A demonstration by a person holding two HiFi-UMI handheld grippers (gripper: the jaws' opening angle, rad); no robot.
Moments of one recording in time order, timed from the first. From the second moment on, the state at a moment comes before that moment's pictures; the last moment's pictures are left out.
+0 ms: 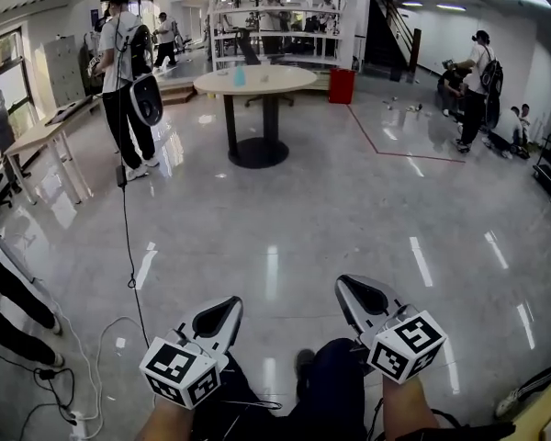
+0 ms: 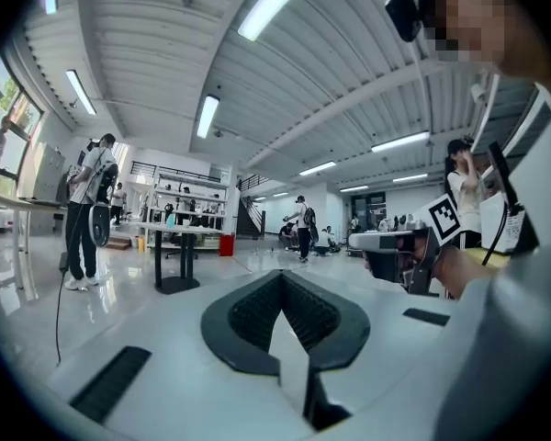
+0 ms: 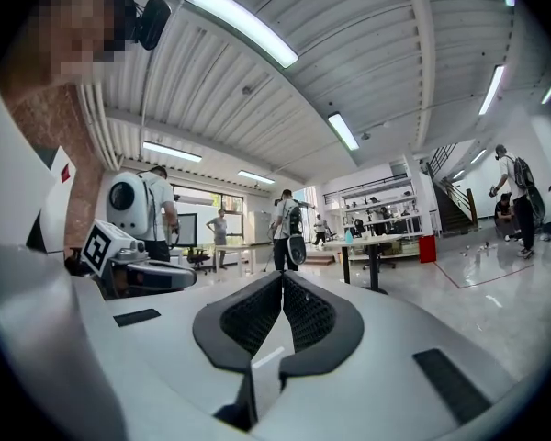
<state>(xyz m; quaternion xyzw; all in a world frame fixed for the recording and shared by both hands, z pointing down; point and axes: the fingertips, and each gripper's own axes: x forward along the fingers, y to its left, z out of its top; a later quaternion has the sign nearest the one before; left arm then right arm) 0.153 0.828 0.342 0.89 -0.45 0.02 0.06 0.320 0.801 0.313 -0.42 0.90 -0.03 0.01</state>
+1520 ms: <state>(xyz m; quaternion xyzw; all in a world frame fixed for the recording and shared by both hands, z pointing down) 0.119 0.825 0.348 0.88 -0.48 0.00 0.07 0.301 0.795 0.309 -0.42 0.91 -0.02 -0.01</state>
